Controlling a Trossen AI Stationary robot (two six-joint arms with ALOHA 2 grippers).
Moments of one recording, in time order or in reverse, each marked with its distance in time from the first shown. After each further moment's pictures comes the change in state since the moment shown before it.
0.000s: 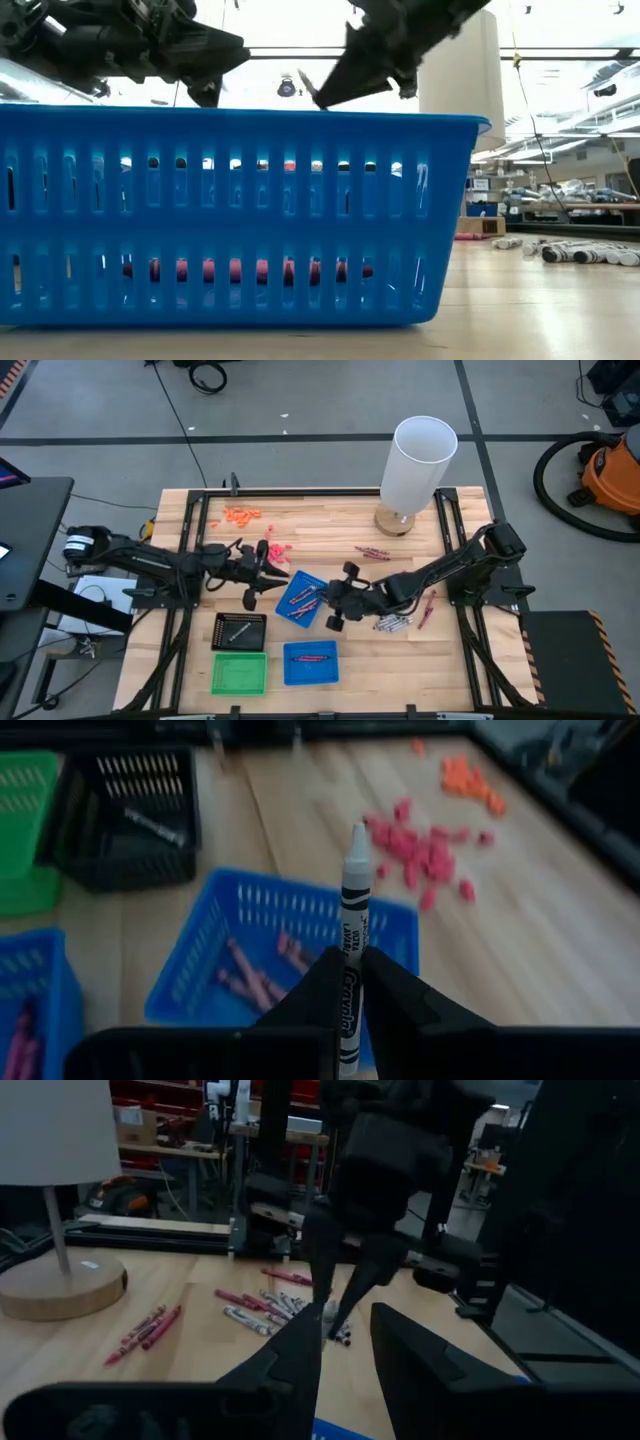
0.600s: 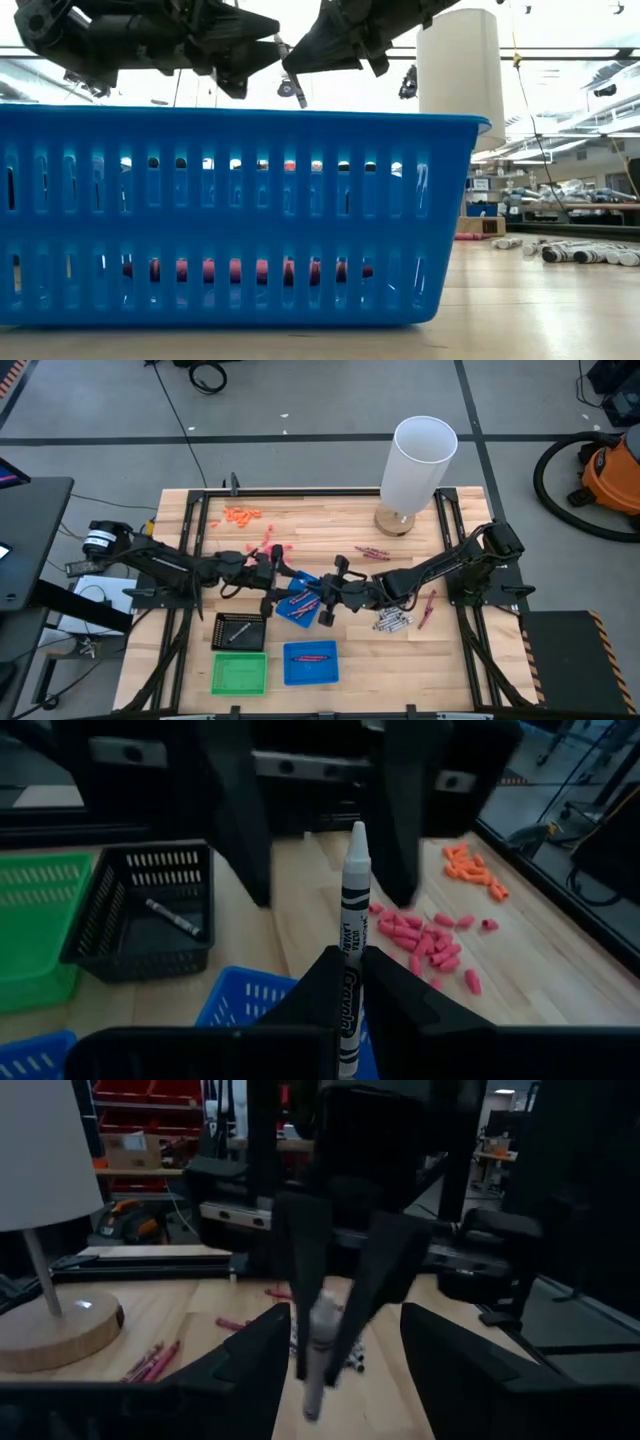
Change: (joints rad) left arm -0.074 0.231 0.135 0.106 -0.098 0.097; right arm -0.030 0.005 -0.002 0.253 -0.027 -0.155
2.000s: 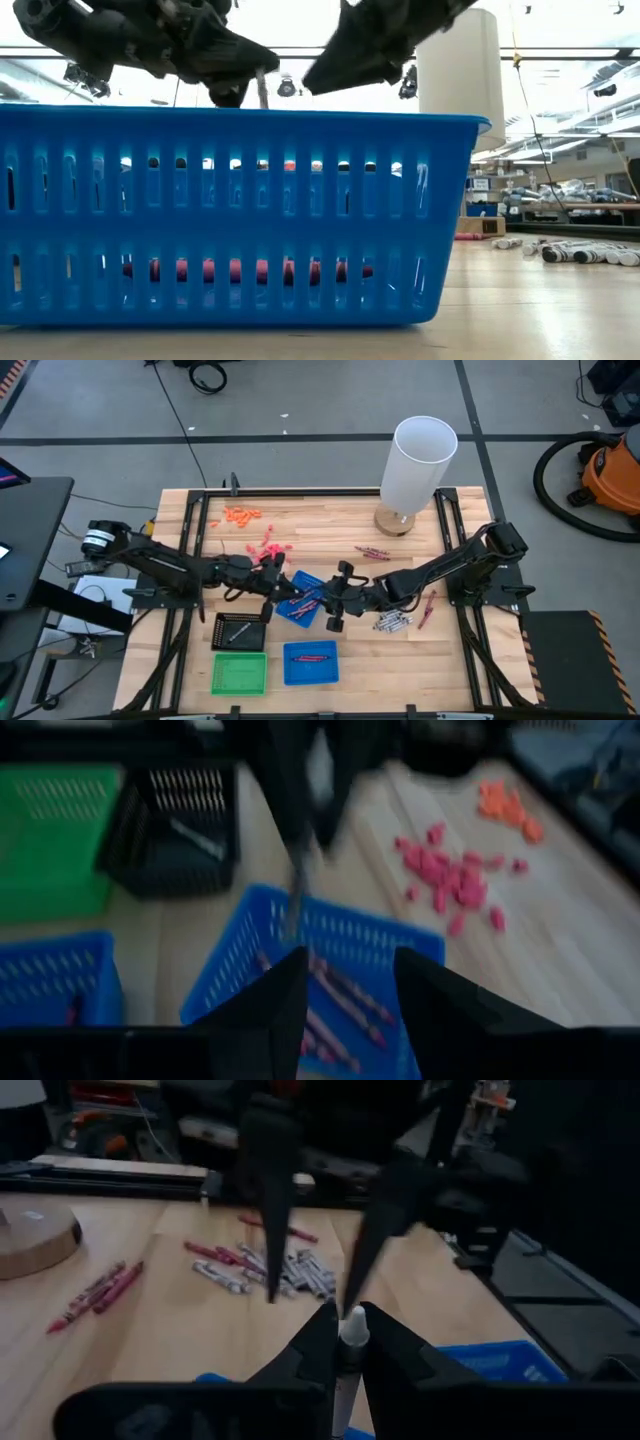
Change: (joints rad) left arm -0.035 -0.027 0.043 -0.249 0.021 -0.089; right arm 0.022 -0.028 0.000 -0.205 -0.072 0.075
